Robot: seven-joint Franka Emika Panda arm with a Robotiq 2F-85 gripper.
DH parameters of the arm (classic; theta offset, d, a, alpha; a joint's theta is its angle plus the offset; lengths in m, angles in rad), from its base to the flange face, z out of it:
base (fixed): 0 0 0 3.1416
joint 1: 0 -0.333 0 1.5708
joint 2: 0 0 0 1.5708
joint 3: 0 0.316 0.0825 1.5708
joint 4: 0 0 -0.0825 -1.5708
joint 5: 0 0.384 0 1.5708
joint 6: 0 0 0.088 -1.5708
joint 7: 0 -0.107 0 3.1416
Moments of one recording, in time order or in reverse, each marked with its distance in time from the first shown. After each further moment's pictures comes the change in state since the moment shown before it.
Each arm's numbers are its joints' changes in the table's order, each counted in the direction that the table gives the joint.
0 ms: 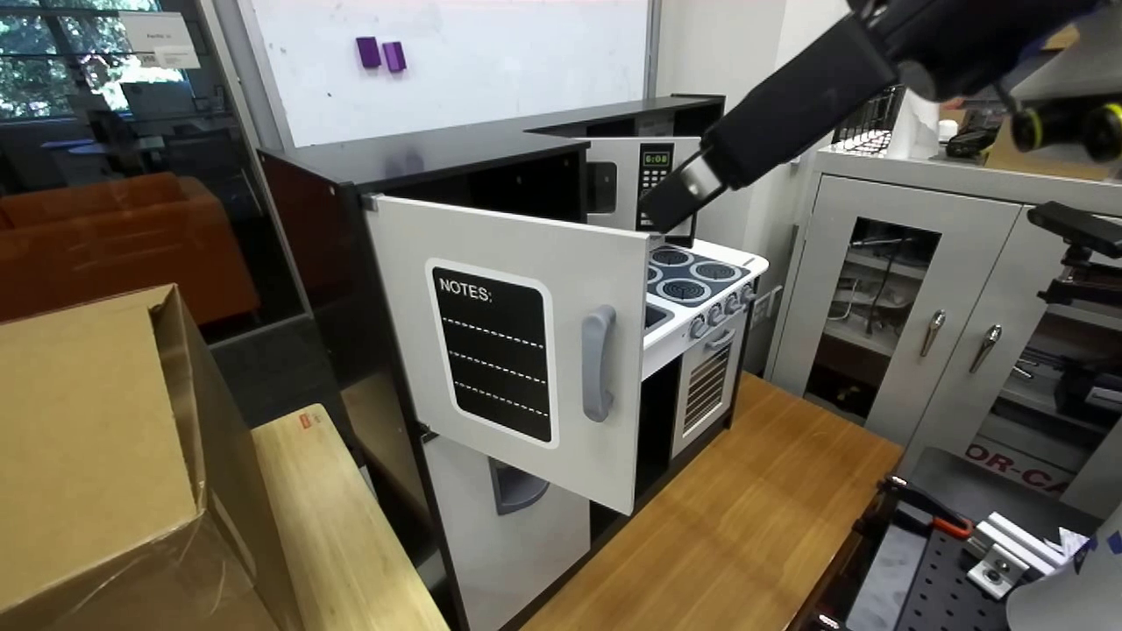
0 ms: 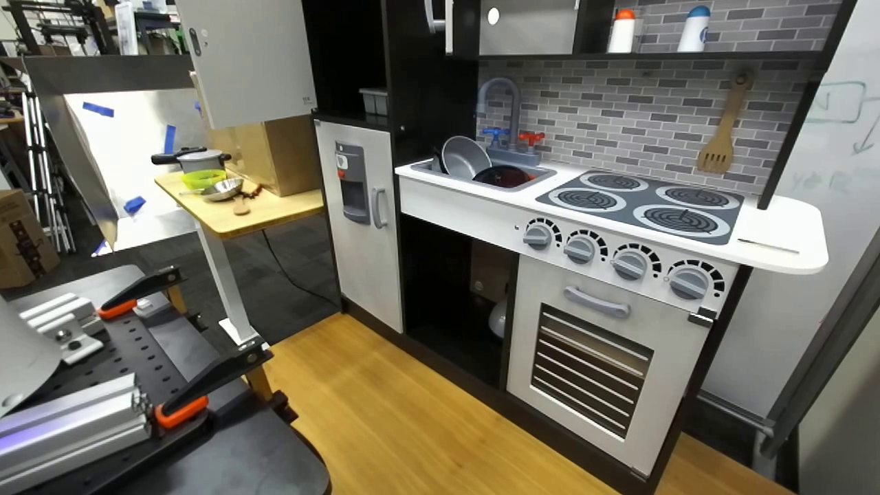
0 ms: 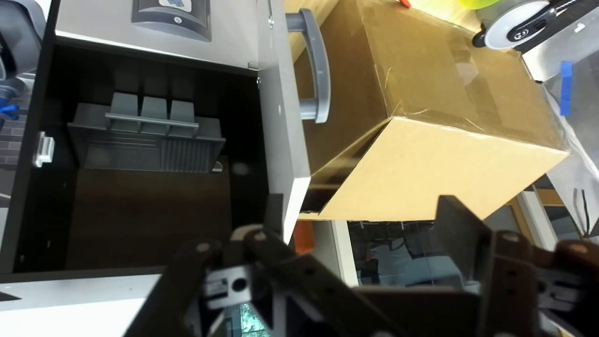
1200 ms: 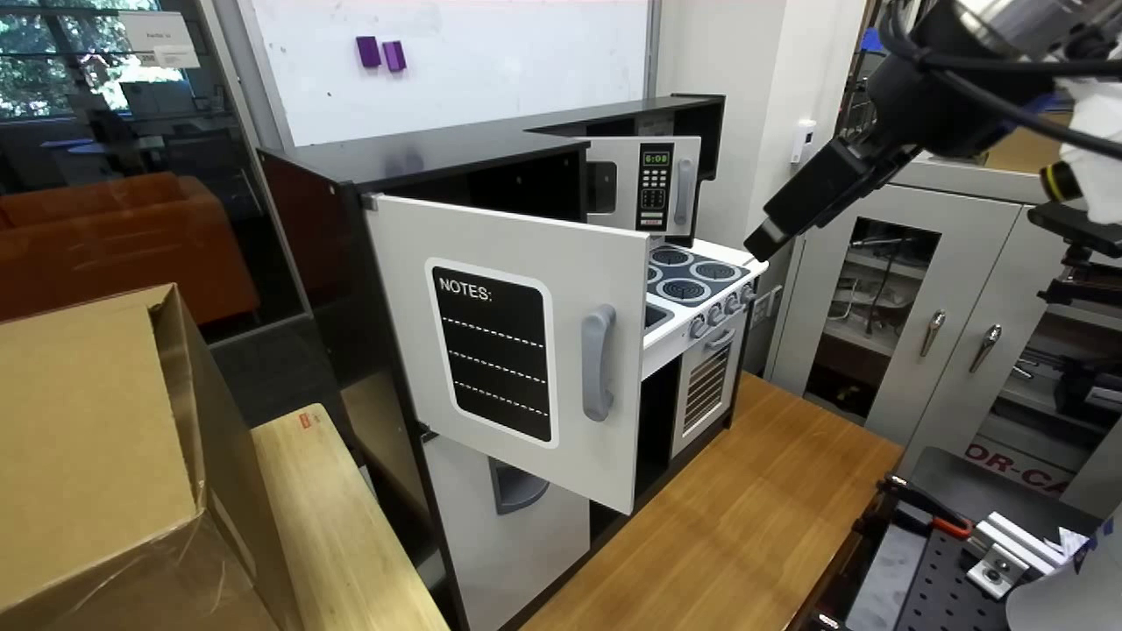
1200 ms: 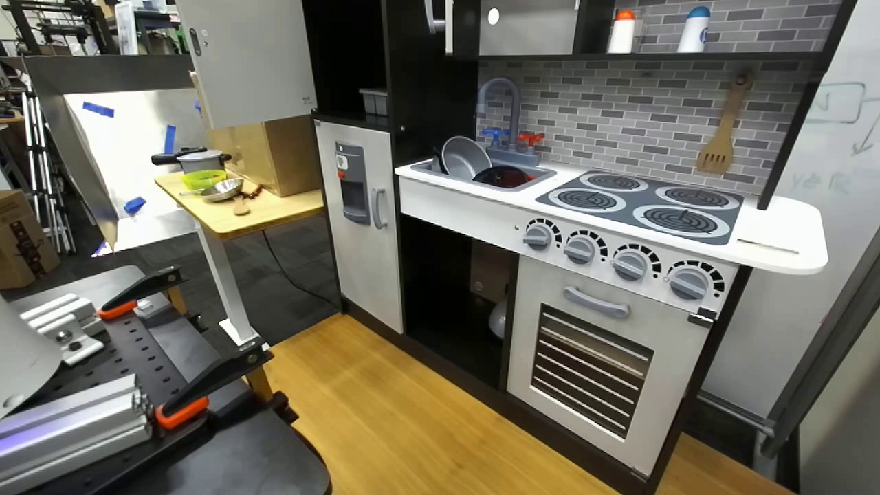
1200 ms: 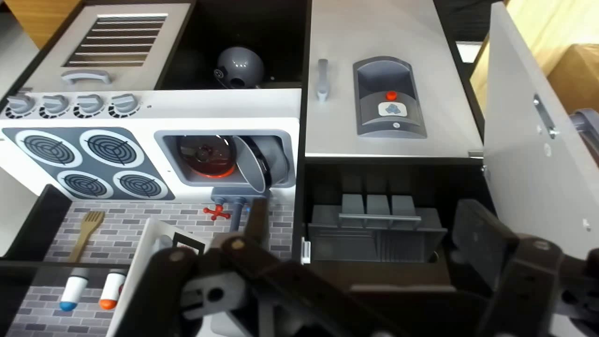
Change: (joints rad) arm 0.326 -0.195 0.107 -0.050 -0.060 -0.433 -0.119
